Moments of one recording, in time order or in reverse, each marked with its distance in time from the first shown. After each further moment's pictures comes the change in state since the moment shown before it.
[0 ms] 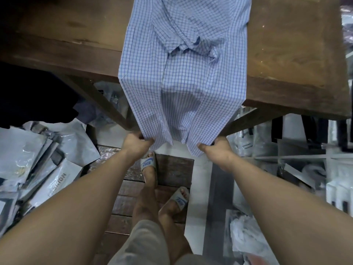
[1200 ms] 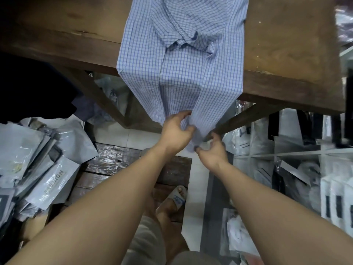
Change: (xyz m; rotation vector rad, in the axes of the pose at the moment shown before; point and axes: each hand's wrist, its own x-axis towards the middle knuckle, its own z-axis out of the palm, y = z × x) left_hand -0.050 0.073 0.077 0.046 -0.042 0.460; right_hand -0.021 0.022 0.017 -0.112 0.151 -0.014
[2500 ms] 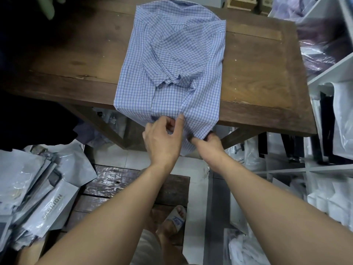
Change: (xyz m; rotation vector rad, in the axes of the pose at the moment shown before) left_hand -0.002 0.067 -0.020 0.042 0.557 0.043; right_hand 0.010 -0.083 -0.051 0.379 -0.086 -0.128
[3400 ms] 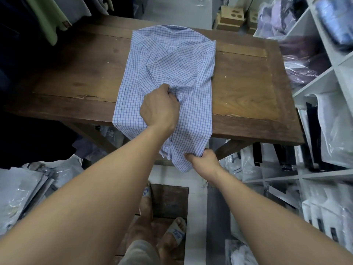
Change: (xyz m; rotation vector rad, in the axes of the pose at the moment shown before) left_hand 0.092 0.083 -0.008 0.340 -0.051 0.046; right_hand -0.022 -0.011 -0.006 -0.107 -0.069 0.010
